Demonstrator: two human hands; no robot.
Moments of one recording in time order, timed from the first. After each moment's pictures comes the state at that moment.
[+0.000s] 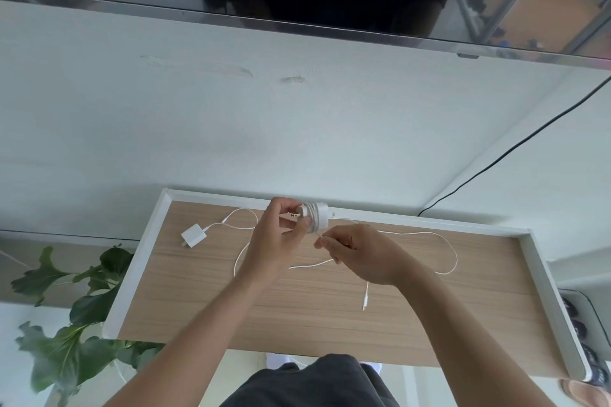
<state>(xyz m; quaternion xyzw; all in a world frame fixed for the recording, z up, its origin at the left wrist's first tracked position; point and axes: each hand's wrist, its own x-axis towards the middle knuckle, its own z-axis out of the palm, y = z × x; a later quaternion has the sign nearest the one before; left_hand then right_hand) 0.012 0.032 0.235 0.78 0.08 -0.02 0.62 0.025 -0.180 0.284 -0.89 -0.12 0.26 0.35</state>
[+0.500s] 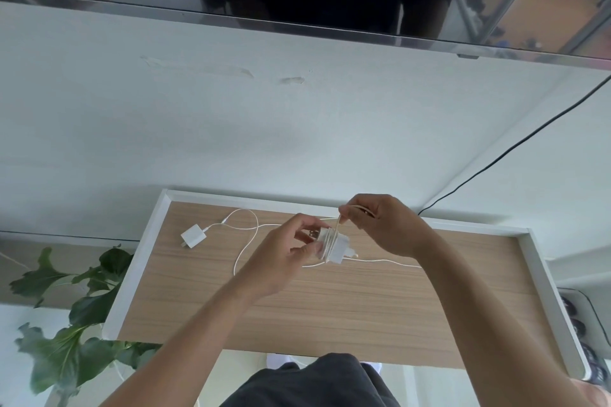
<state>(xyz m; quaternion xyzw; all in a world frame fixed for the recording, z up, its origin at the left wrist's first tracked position) -0.001 0.039 0.243 0.78 -0.07 -0.15 0.61 0.057 -0.205 0.310 -0.90 -0.09 0.19 0.39</state>
